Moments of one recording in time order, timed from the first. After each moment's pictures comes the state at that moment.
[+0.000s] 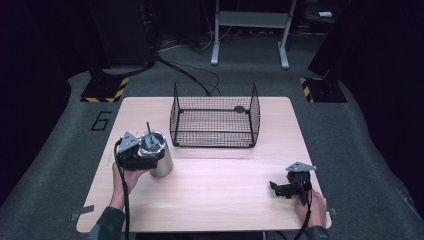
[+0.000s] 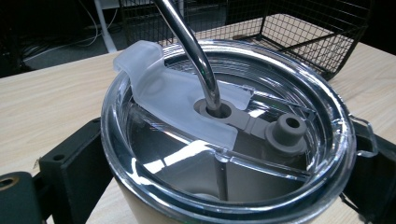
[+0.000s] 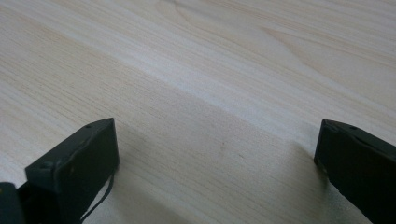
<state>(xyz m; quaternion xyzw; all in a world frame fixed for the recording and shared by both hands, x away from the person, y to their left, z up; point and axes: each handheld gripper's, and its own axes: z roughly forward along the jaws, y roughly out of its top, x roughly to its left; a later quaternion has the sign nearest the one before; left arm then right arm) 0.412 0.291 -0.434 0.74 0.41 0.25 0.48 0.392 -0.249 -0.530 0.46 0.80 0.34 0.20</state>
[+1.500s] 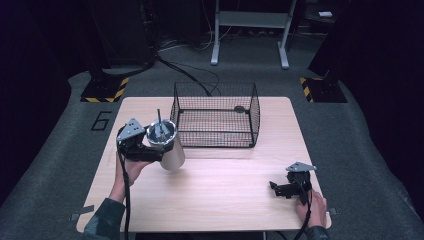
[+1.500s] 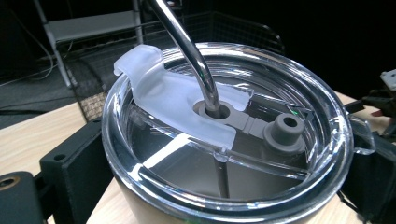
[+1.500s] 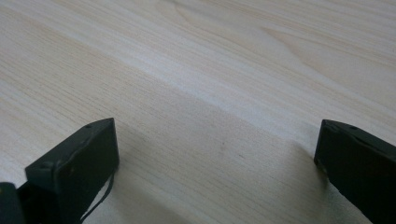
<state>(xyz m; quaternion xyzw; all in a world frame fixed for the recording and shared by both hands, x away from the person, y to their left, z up) 0.410 0.262 -0.369 0.75 0.33 0.21 0.53 0.392 -0.249 -0.530 0.46 0.80 0.33 0.20</state>
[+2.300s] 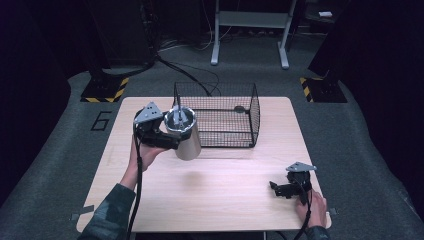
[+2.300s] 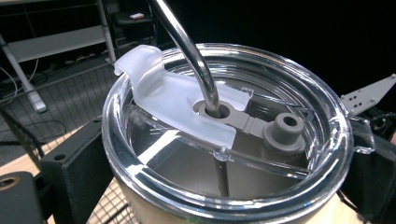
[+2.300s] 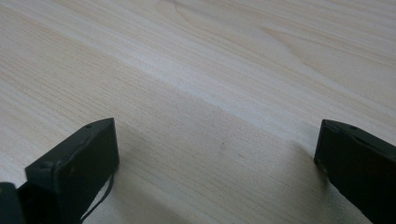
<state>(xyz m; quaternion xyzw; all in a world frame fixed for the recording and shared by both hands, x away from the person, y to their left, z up) 0.431 0.217 -0.328 0.76 0.29 0.19 0.55 0.392 -0.249 -0.530 0.46 0.80 0.34 0.20</state>
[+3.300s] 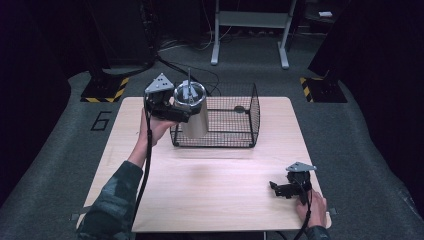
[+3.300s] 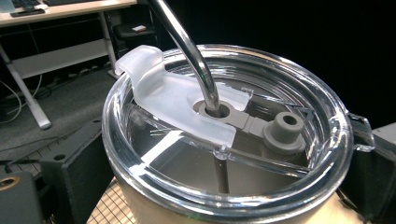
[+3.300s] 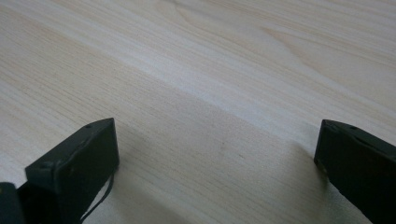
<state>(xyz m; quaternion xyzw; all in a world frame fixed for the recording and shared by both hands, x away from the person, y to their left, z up) 0.479 0.192 -0.284 0.76 0.28 0.20 0.55 0.392 -0.249 -0.530 0.46 0.80 0.34 0.20</state>
